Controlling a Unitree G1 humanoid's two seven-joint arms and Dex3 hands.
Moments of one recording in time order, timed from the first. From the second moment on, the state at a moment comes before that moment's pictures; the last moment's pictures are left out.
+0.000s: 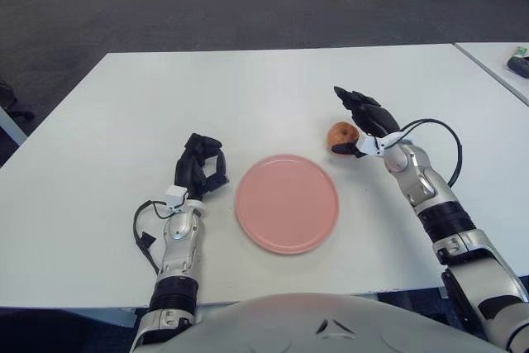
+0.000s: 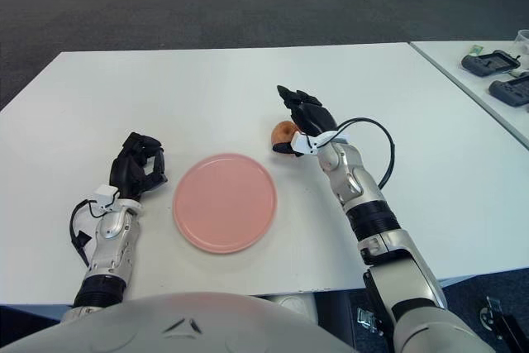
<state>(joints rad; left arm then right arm) 0.05 -0.05 0.13 0.36 -0.10 -0.47 -0.04 -0.38 -0.39 0.26 0.38 -0.65 -0.13 0.05</state>
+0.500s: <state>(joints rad) 0.06 -0.06 0.13 0.35 -0.10 -0.45 -0.04 -0.45 -0.40 0.36 0.43 -0.68 -0.01 0.21</state>
